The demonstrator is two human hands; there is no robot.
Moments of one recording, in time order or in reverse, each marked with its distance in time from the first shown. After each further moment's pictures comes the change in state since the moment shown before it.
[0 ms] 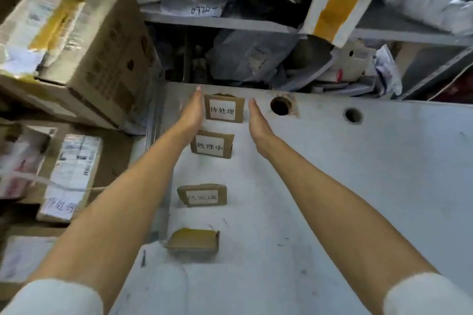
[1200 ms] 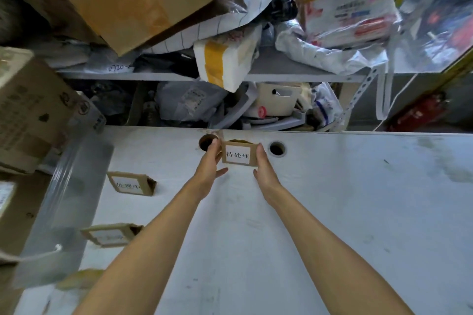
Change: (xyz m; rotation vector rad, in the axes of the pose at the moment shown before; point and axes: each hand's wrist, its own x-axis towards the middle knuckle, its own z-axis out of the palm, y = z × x) left_hand -0.059 0.030 0.246 -0.206 -0.209 -0.025; right_hand -0.026 0.045 -0.240 0.209 0.011 -0.017
